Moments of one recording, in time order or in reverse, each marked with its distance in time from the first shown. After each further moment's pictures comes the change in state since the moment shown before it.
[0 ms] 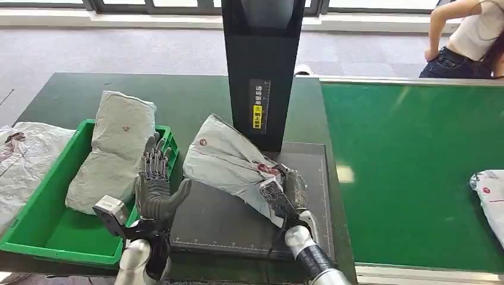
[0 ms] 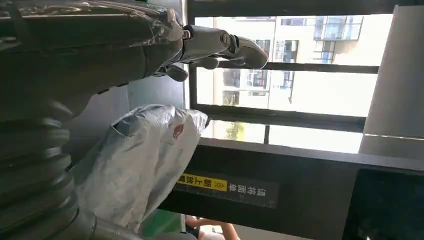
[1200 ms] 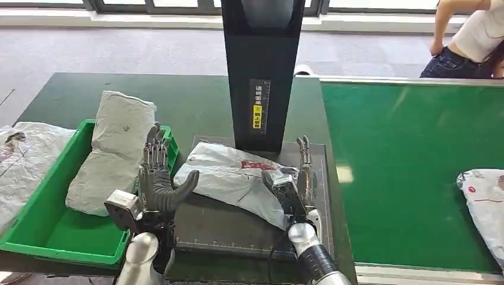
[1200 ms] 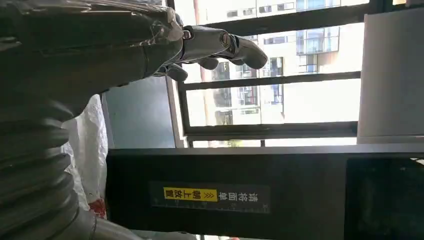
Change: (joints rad) left arm -0.040 0.007 -0.066 -0.014 -0.110 0.167 0.000; right arm 0.054 0.002 0.007 -0.163 -0.137 -0.095 -0.122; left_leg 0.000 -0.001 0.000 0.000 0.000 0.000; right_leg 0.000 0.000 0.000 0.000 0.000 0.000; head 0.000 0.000
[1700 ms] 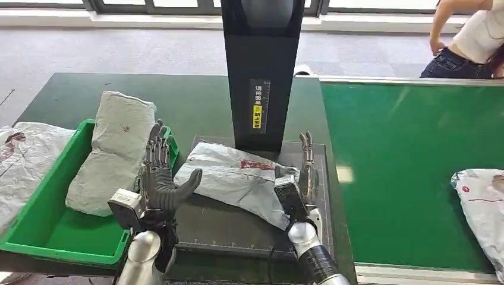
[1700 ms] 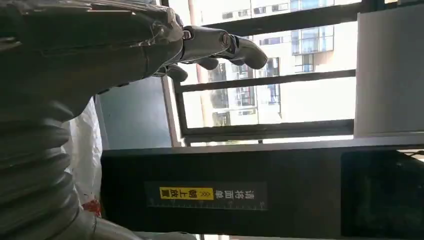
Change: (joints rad) left arm -0.012 0.005 -0.020 0.000 -0.018 0.025 0.000; right arm 0.029 -0.004 0.034 -0.086 -0.026 -0.022 0.000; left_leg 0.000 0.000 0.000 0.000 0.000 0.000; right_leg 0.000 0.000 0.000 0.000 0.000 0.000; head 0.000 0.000
